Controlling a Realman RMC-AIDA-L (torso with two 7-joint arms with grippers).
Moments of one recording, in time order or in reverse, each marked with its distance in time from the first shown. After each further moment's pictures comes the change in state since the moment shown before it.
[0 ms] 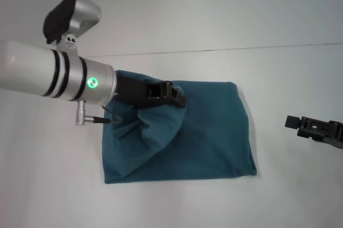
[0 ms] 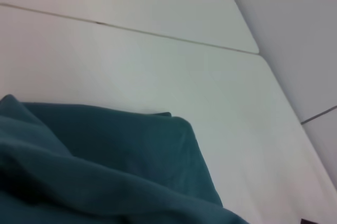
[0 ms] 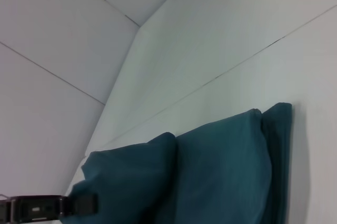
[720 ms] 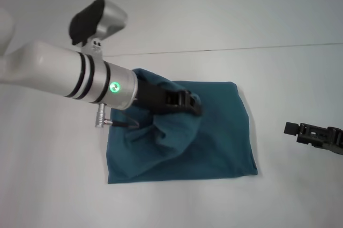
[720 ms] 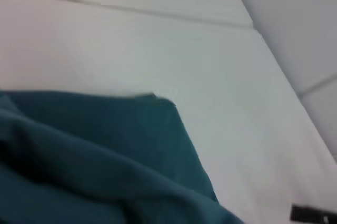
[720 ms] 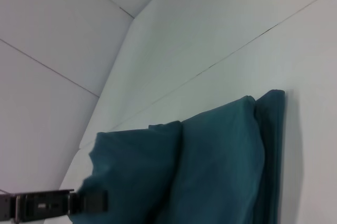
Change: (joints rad) left arm -0.079 0.004 0.036 -0.126 -0.010 -0.057 0.046; right arm -0.003 0.000 -0.002 0.011 -0.021 0.008 -0.003
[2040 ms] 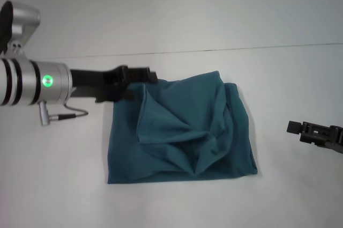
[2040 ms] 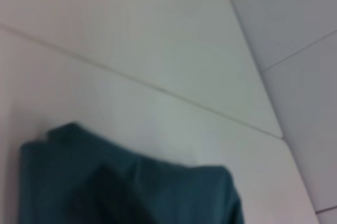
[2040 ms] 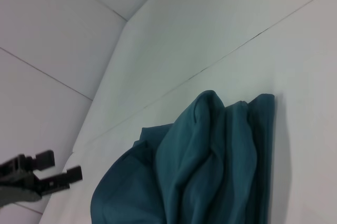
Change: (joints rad) left arm 0.220 0.060 -0.023 0.152 -0.155 -0.026 -0.107; right arm 0.000 -0.007 0.000 0.002 -0.001 0.013 0.008
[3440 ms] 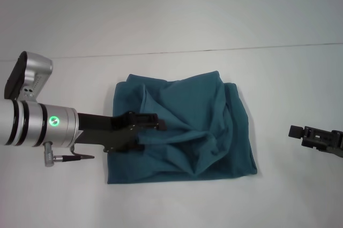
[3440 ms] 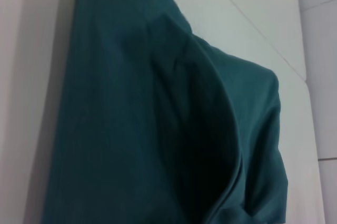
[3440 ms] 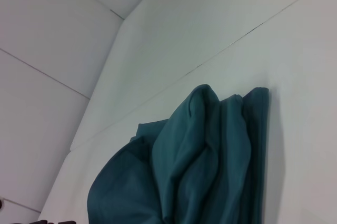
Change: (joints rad) left arm 0.021 -0.004 -0.003 -0.153 0.027 0.092 -0.074; right arm -0.015 0.002 0.000 0.002 -0.002 -0.001 -0.006
